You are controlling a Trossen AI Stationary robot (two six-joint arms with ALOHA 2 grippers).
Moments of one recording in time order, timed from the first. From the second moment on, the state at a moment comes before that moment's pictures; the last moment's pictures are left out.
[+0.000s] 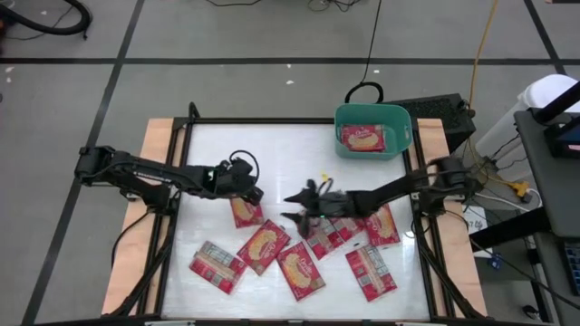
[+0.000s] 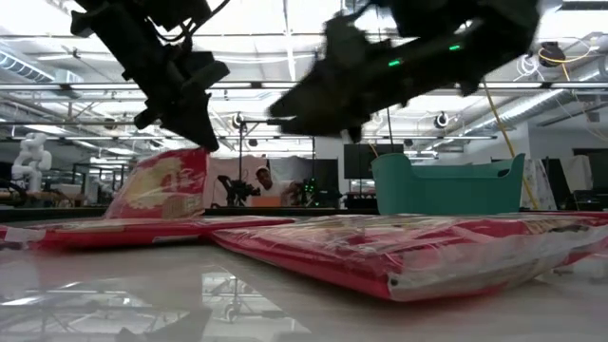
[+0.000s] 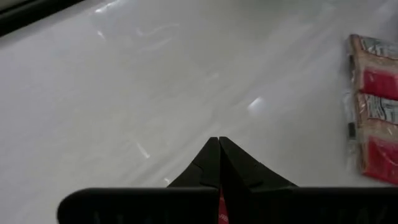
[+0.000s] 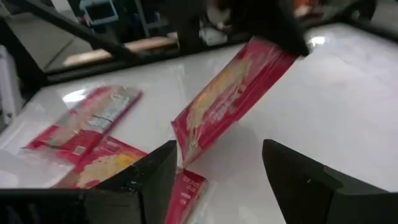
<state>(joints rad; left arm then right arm) -0.03 1.31 0.75 -0.35 -0.48 -0.72 0.14 1.82 0.83 0.65 0.23 0.29</state>
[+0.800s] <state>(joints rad) -0.17 1.23 0.75 -0.16 -0.58 -0.62 0.07 2.17 1.08 0.76 0.18 0.24</state>
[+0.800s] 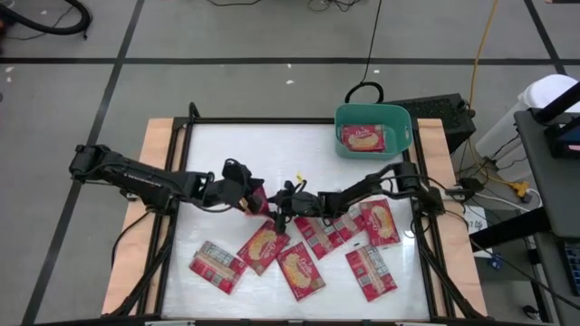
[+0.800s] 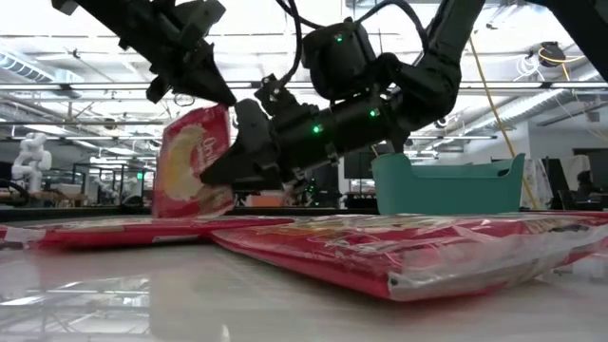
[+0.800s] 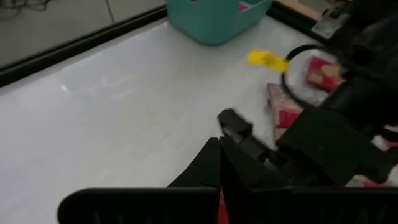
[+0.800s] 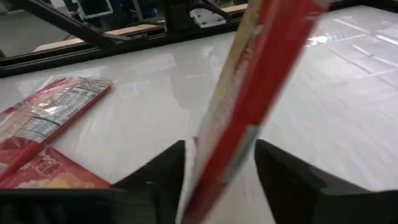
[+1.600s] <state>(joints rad) -0.23 1.13 0.75 -0.14 -0.58 -0.44 0.02 1.65 1.00 -0.02 0.10 -0.15</state>
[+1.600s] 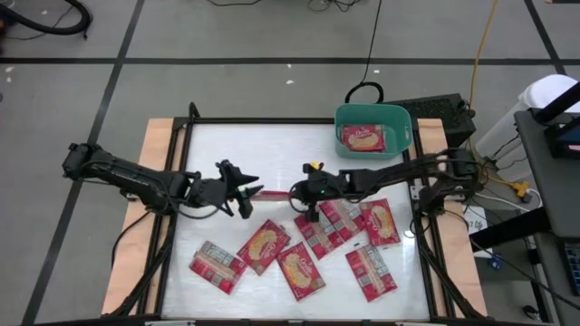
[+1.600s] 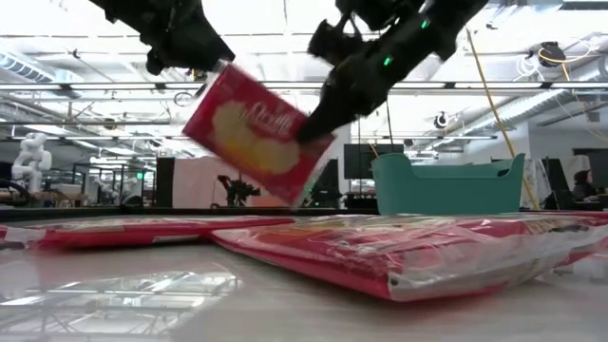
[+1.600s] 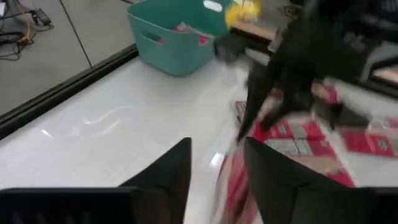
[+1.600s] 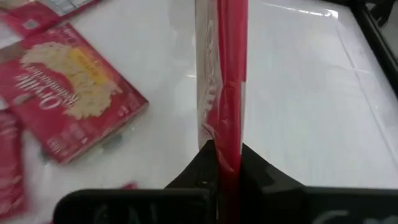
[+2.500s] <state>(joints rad) -0.13 1.64 0.75 0.45 -0.44 -0.15 -0.02 1.53 0.97 -0.47 0.10 -0.13</state>
